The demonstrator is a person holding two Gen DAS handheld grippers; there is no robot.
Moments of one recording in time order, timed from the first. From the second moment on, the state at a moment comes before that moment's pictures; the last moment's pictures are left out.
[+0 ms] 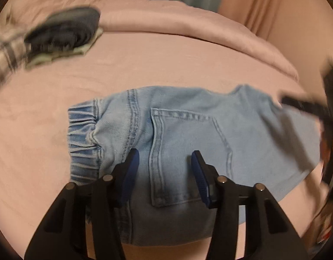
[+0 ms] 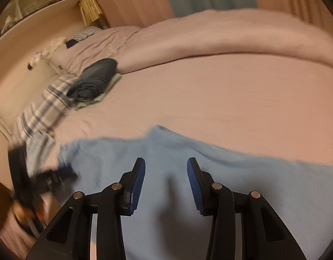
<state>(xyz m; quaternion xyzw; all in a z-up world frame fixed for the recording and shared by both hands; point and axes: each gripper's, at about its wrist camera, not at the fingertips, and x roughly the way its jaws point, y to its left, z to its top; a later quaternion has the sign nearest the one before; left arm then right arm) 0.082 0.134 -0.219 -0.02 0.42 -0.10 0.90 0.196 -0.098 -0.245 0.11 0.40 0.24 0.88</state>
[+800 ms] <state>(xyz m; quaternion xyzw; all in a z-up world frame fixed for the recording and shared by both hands) 0.086 0.122 -0.226 0.00 0.42 -0.11 0.90 0.077 -0.057 -0.286 -0.09 0.45 0.26 0.85</state>
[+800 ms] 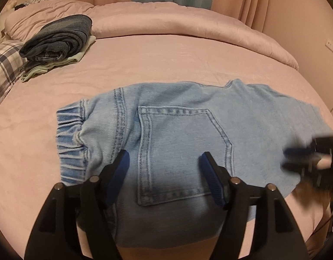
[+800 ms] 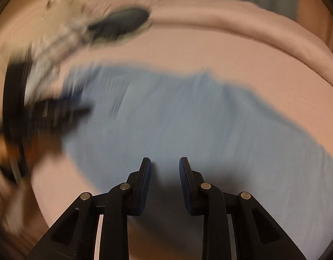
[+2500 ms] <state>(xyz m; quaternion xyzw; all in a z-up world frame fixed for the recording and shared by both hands) 0.058 -0.091 -0.200 0.10 0.45 -0.22 0.86 0.057 -0.273 -0.257 0.07 0.36 0.04 0.93</state>
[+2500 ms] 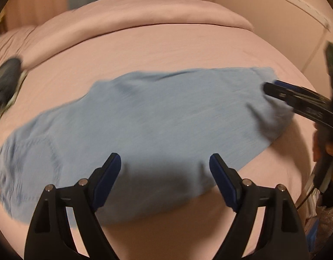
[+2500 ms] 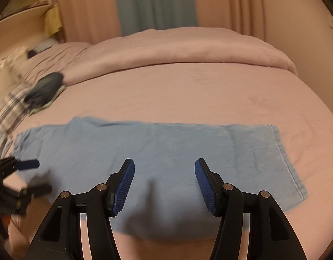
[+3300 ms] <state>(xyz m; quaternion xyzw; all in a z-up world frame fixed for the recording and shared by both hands) 0.035 -0.138 -0.228 0.16 0.47 -0.28 0.82 0.003 -0.289 -0.294 0.03 0.39 0.00 0.92</state>
